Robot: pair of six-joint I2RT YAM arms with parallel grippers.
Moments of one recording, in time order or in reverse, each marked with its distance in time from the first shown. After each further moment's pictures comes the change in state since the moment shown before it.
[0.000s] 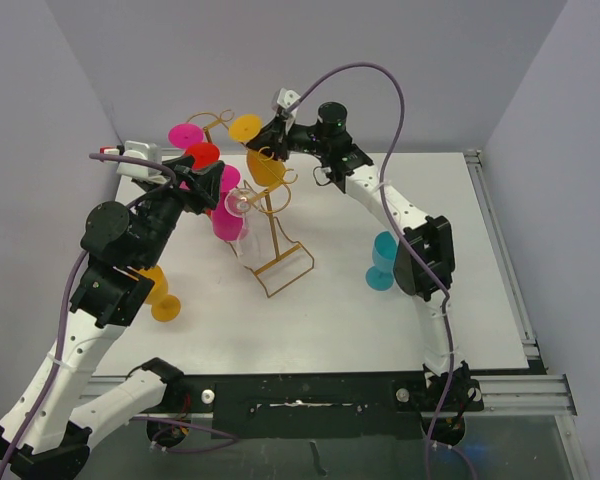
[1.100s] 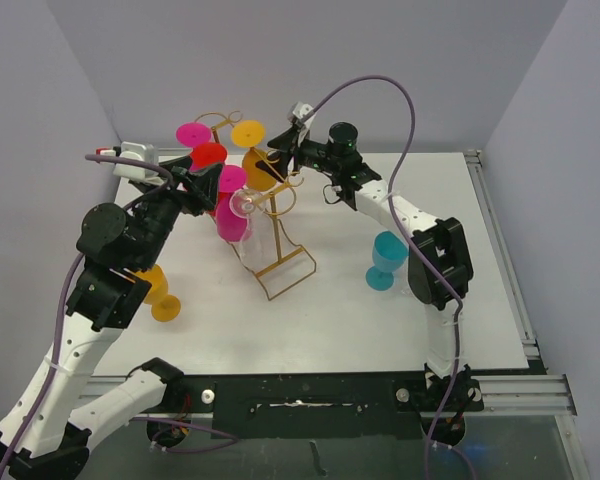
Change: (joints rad) left arm 0.000 -0.011 0.011 -0.026 0.000 0.000; right arm -0.016 -0.126 -0.335 0.172 0.108 0.121
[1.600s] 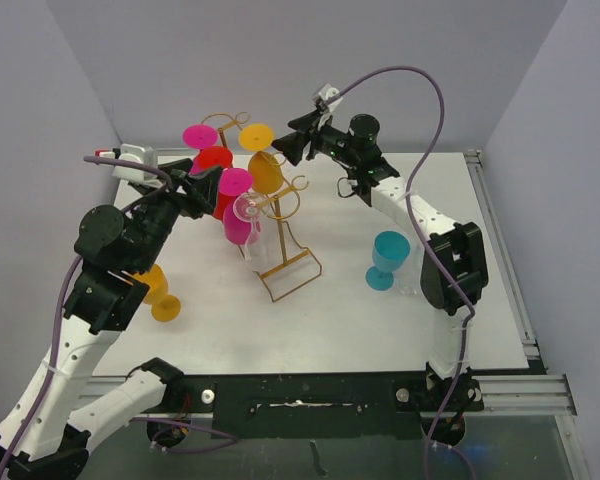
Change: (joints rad) left arm 0.000 -0.012 0.000 -0.015 0.018 -0.004; right arm -0.063 -0.105 -0.058 0.071 0.090 0.106
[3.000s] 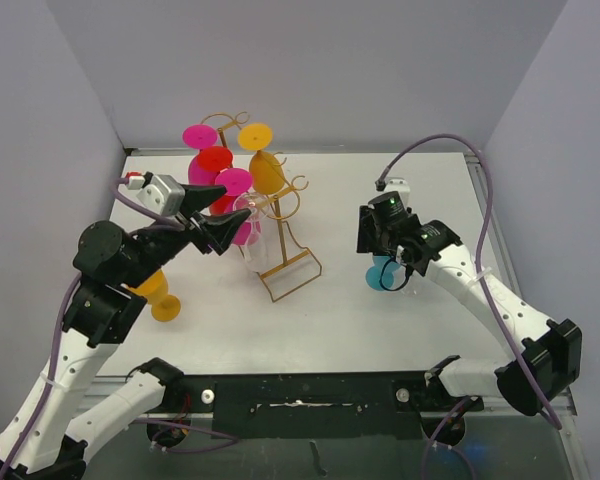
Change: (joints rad) left arm 0.001 -0.077 -0.086 -0.011 0.439 0.087; right arm 0.124 -0.713 -0.552 -1.146 0.944 0.344
